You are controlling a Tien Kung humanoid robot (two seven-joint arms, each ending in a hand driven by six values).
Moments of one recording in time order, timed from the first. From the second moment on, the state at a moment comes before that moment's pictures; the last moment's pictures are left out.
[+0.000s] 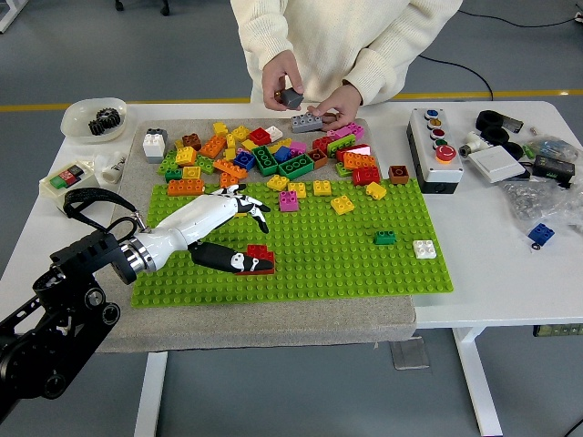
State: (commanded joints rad) left arm -0.39 0.22 -1.11 -1.24 2.08 -0.14 -0.36; right arm 0.18 -0.13 1.67 0.18 -2.22 0.16 -0.16
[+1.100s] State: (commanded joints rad) left arm -0.40 0.24 -1.03 -1.13 2.10 0.00 -0.43; right arm 0.18 -0.13 1.66 0.18 -2.21 0.16 -0.16
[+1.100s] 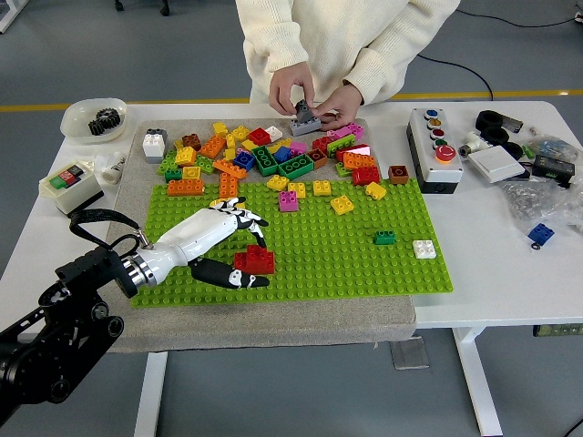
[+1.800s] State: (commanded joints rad) left arm -0.40 0.24 -1.02 -1.11 2.09 0.02 -0.43; right arm 0.18 -0.12 1.66 0.18 -2.21 0.16 -0.16
